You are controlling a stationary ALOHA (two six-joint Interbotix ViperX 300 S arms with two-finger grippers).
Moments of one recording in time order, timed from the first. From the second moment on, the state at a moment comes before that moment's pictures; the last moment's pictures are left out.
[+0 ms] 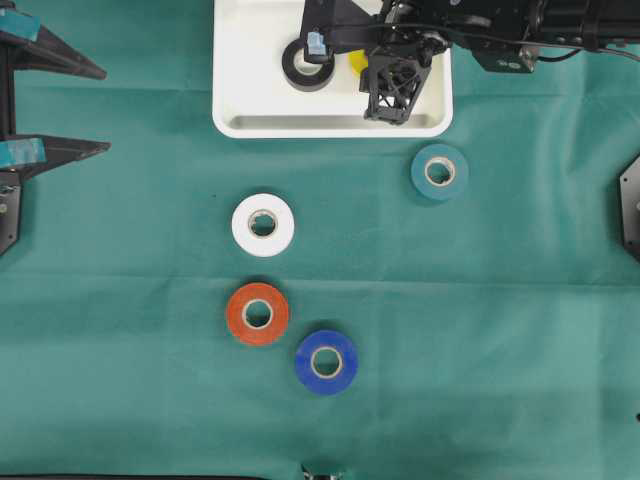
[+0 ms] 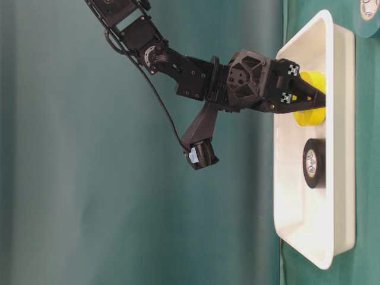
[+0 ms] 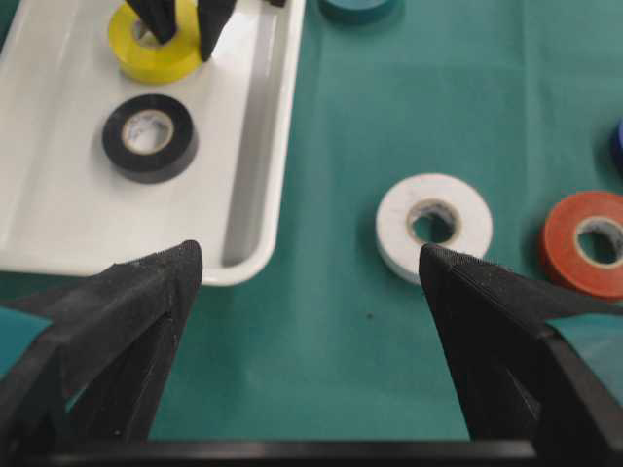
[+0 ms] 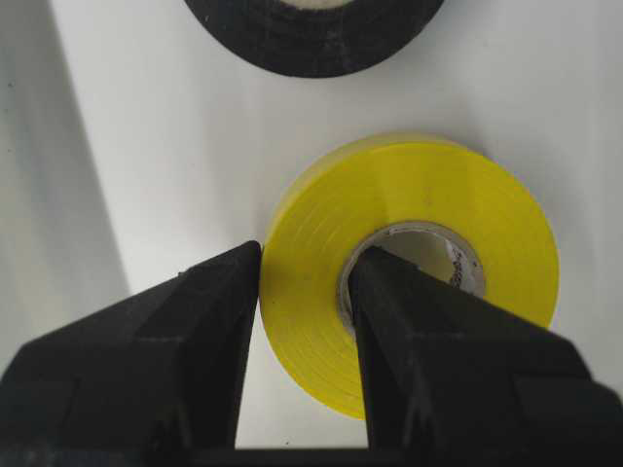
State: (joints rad) left arm 0.16 -0.92 0.87 -0.01 0.58 0.08; right arm -0.39 0.28 0.32 -0.08 0.64 -0.02
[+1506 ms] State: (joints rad) left arm 0.16 -0.92 0.87 -0.01 0.58 0.08; right arm -0.40 0.28 0.32 -0.08 0.61 -0.01
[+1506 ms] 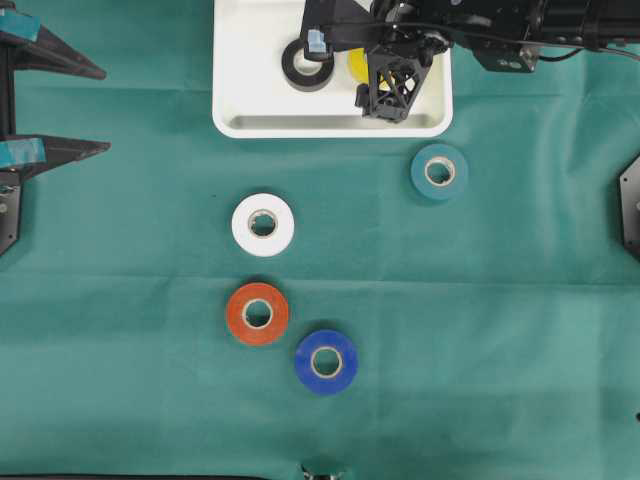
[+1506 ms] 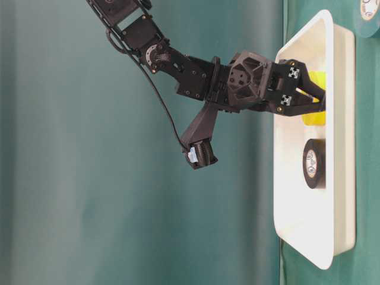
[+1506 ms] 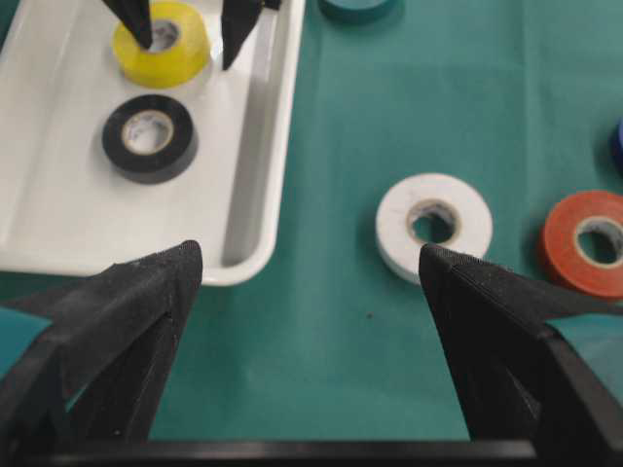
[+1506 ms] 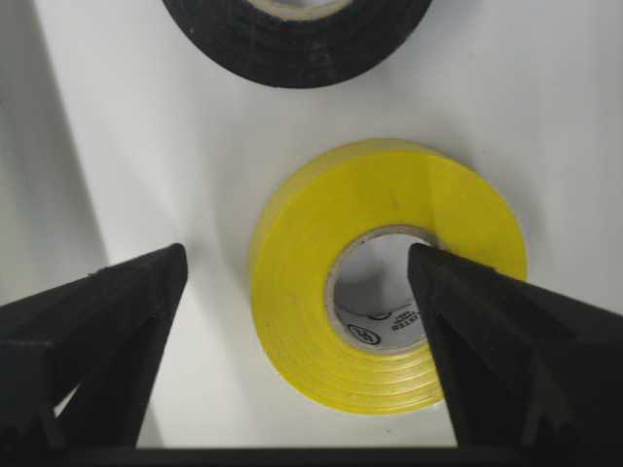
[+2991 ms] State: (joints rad) left arm 0.16 -0.92 0.87 -0.01 0.58 0.08; right arm -0.37 -0.07 0.11 -0.12 1.05 -0.01
